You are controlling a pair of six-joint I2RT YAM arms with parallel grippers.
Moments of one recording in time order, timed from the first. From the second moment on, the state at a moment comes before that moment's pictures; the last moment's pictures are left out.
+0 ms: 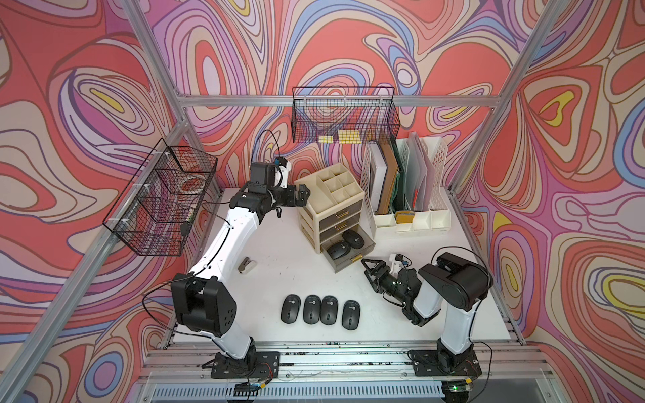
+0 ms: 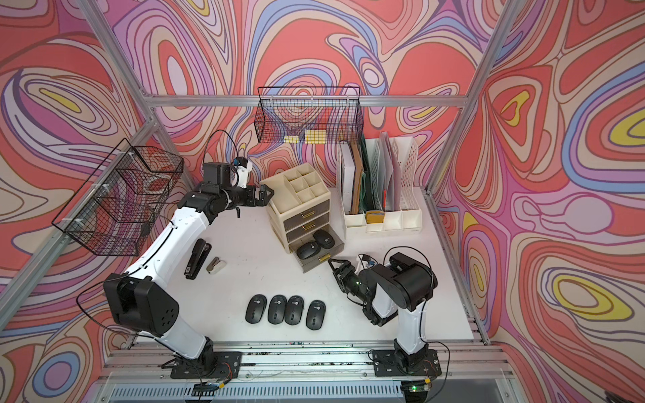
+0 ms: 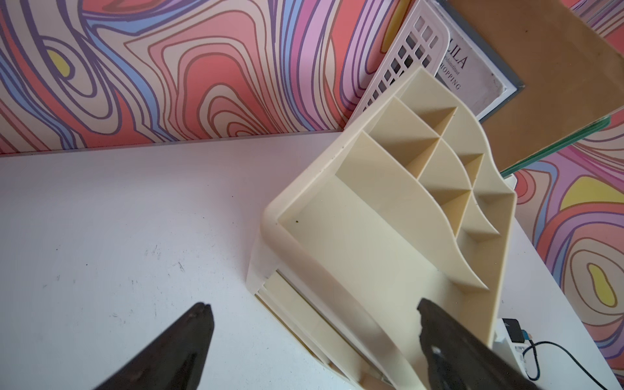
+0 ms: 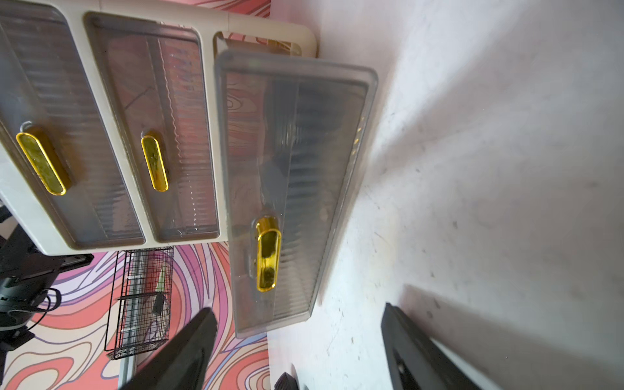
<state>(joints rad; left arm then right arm) -0.20 1.62 1.61 -0.58 0.27 -0.17 0.51 1.87 0.21 1.42 -0.21 1.38</state>
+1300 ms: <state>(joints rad) -0.75 1.60 1.57 -0.93 0.13 -0.02 0.51 0.75 0.96 -0.79 -0.12 0.35</state>
